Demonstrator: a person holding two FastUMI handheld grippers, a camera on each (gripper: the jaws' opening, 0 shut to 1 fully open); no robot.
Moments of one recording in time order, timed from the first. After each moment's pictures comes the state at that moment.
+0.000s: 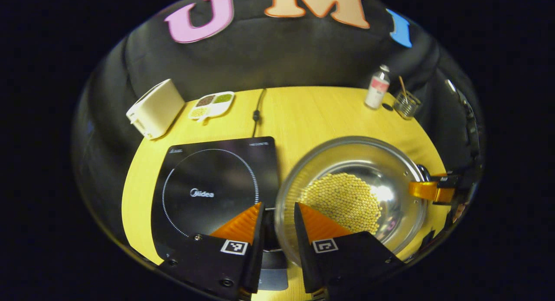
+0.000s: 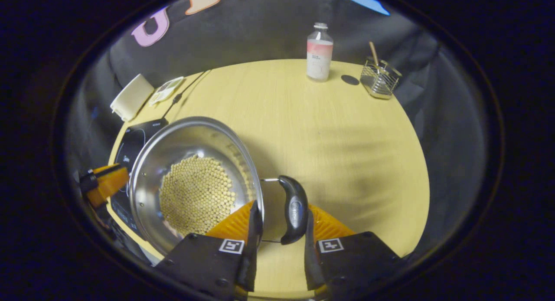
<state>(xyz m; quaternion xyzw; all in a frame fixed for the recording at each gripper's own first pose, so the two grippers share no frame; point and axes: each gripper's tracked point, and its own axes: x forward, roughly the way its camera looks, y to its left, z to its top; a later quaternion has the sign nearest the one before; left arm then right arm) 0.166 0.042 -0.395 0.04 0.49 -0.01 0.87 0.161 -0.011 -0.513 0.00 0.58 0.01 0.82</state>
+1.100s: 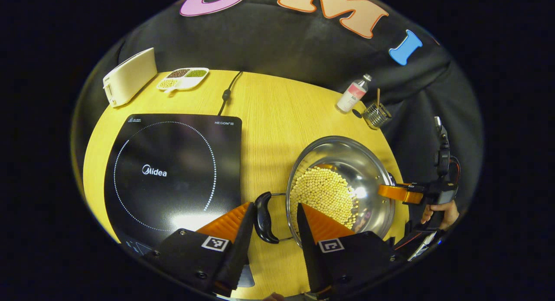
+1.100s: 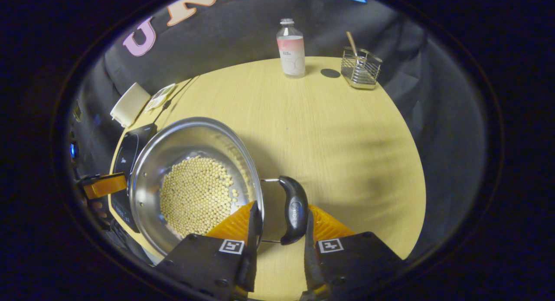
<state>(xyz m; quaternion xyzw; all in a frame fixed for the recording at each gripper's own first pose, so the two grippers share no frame) 0.148 -0.024 -0.415 -0.08 0.53 -0.12 0.83 0.156 -0.066 -0.514 0.02 0.57 0.01 0.82</state>
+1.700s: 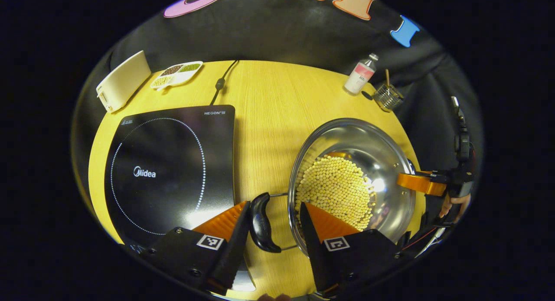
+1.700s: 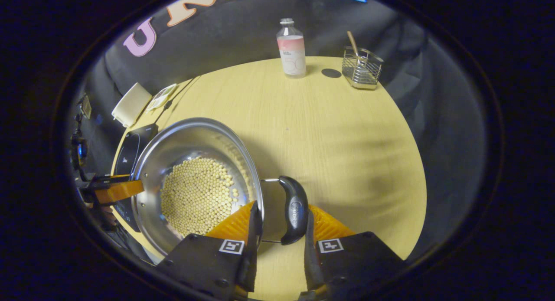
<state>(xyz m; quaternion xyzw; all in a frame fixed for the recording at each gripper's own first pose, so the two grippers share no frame) 0.138 -0.038 -0.456 -0.05 0.59 -0.10 0.80 0.159 -0.068 -0.514 0.02 0.57 0.01 0.82</state>
